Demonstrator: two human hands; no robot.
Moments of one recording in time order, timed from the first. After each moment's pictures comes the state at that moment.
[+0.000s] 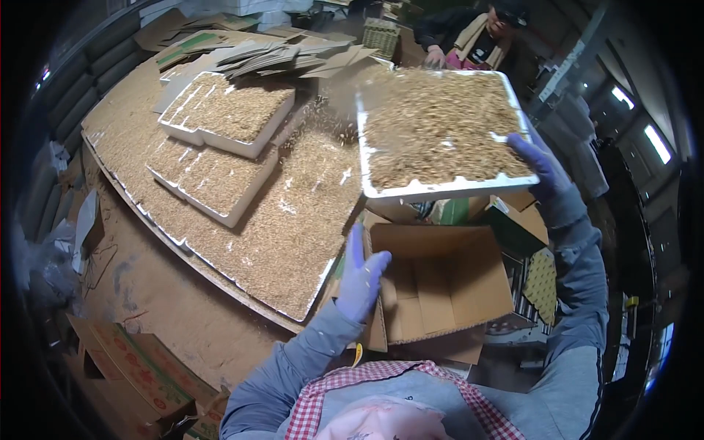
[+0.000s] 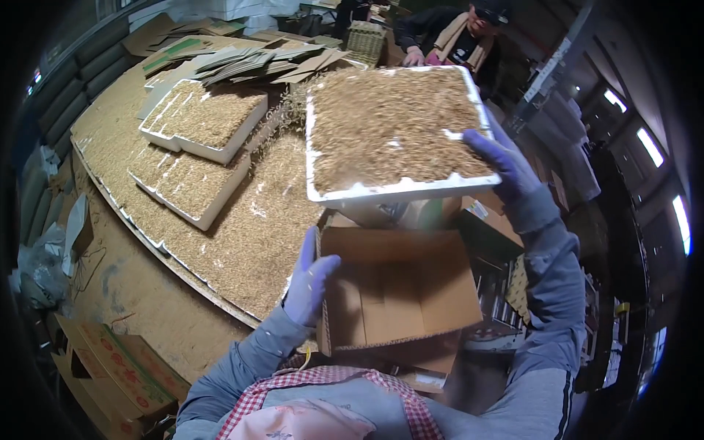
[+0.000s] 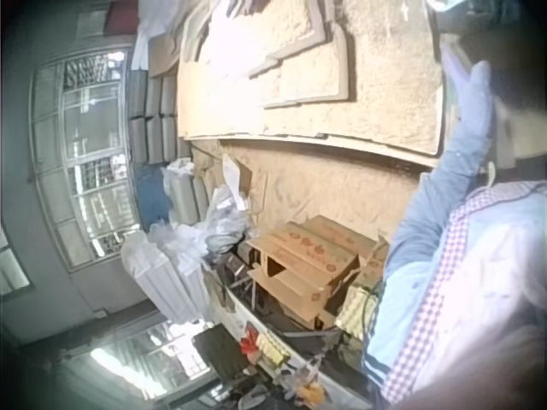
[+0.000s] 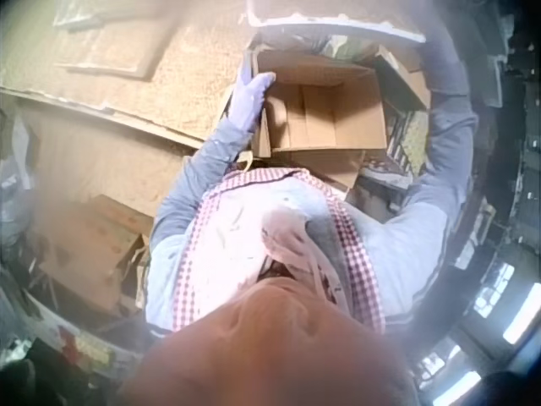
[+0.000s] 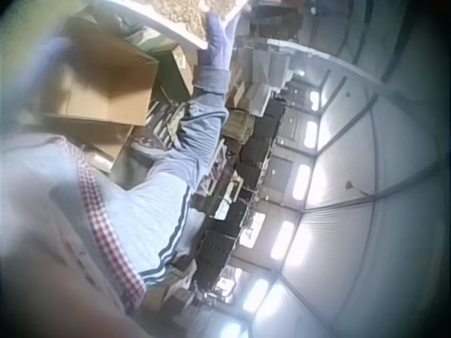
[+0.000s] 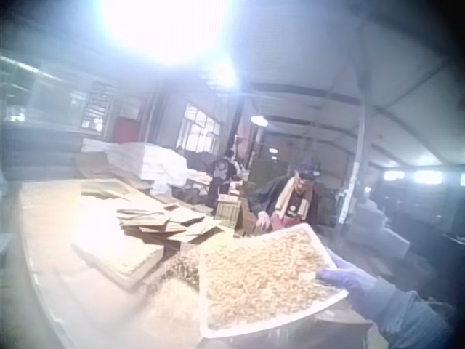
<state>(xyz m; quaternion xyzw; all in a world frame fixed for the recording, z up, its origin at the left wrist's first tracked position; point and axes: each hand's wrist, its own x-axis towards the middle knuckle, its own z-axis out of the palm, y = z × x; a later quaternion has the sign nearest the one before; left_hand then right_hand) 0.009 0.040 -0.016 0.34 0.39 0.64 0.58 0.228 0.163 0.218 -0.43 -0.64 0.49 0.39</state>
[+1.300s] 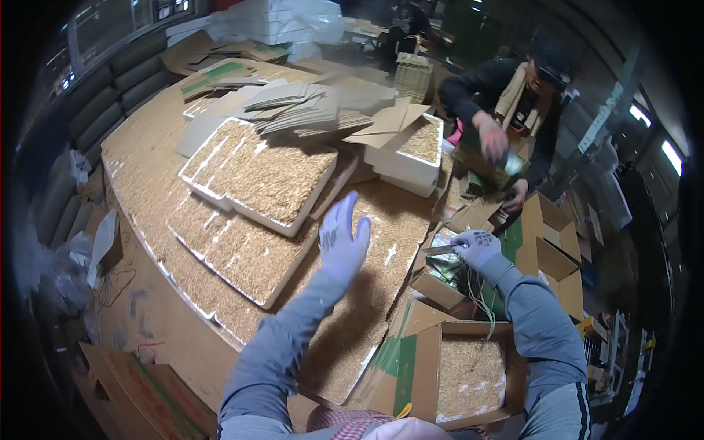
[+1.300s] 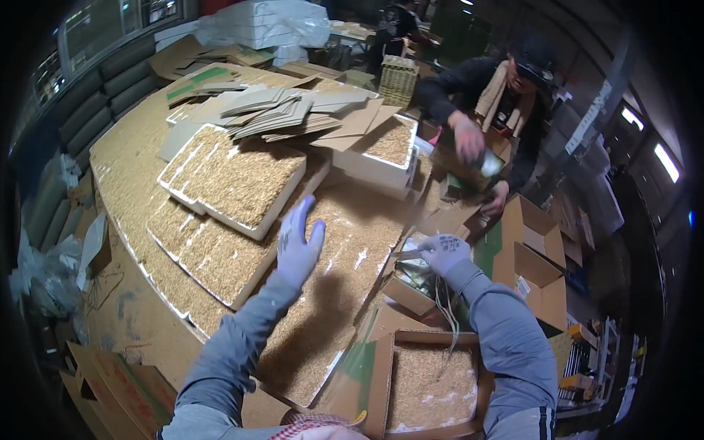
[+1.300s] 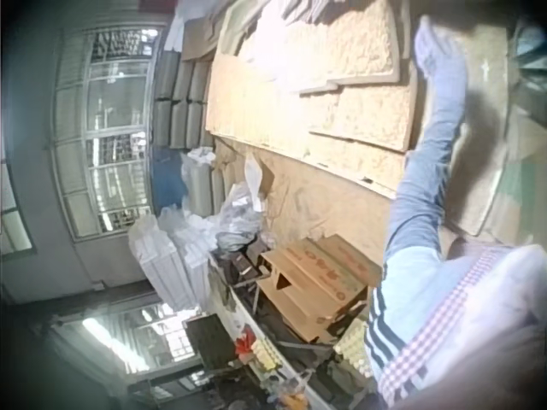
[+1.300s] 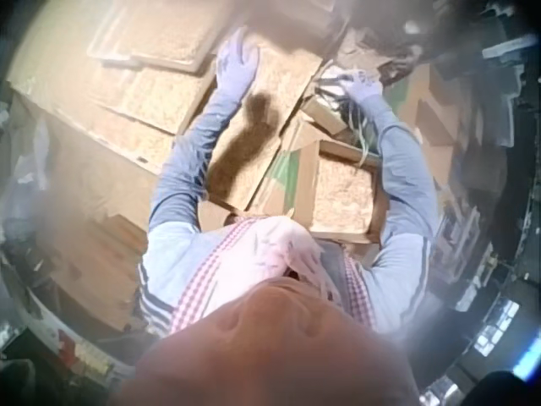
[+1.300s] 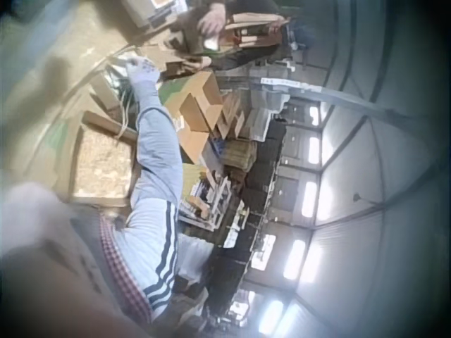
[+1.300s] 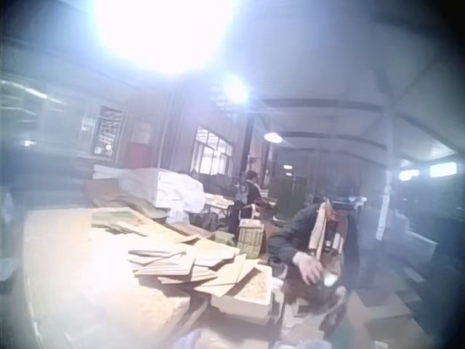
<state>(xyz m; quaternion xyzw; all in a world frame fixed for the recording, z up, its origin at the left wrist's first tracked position) -0.146 0.245 -0.008 0.58 0.59 0.56 0.07 0.145 0.312 0.038 -0.58 -0.81 0.08 -0.04</state>
